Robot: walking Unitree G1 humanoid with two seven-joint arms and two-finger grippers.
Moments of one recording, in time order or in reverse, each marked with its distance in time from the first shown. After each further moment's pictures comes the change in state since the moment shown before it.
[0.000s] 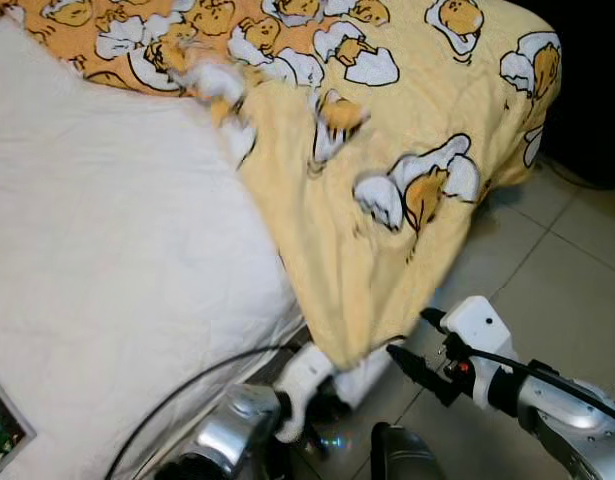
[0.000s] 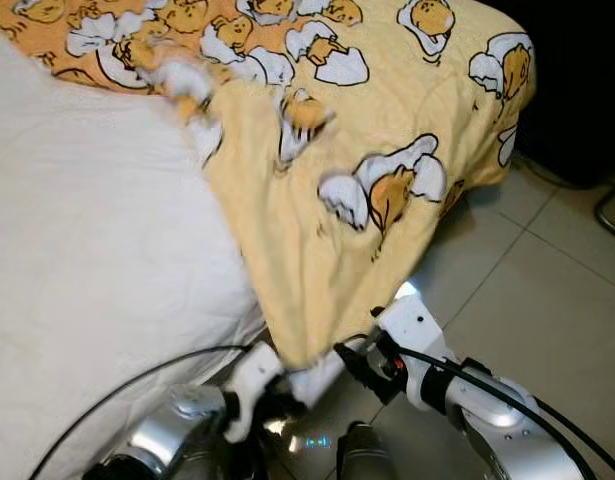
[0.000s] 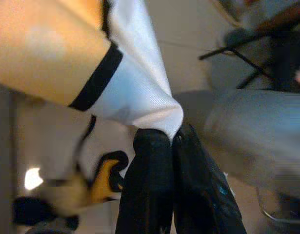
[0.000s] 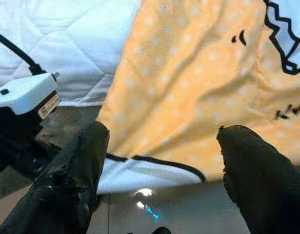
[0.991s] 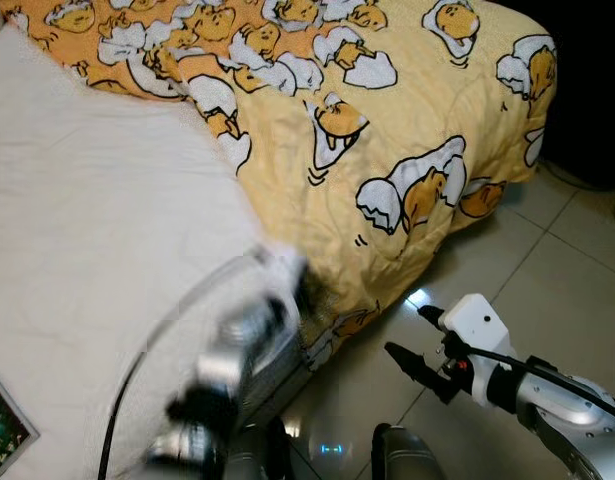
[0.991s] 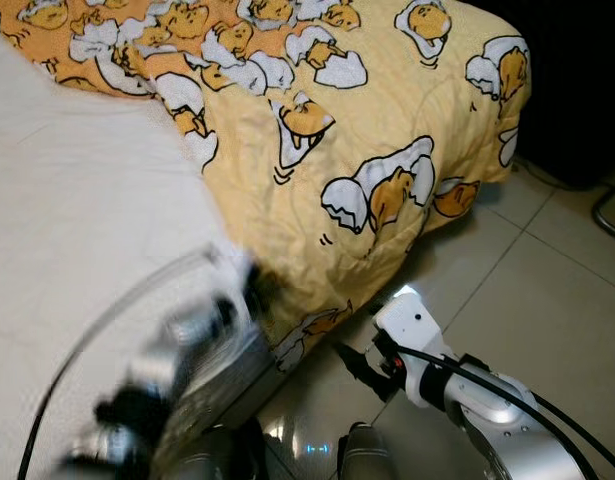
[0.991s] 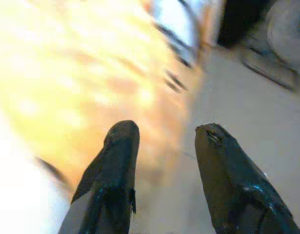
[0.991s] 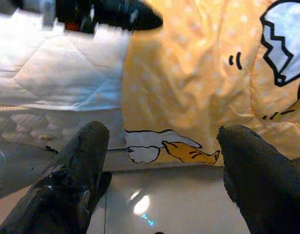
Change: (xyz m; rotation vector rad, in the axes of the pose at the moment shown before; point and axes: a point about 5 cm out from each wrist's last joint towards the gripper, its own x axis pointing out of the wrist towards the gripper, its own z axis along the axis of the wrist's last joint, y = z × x) left arm -0.039 0.076 0.104 -0.117 -0.493 0.584; right arm 0.001 -0.002 0.004 -0.022 -0.017 -0.001
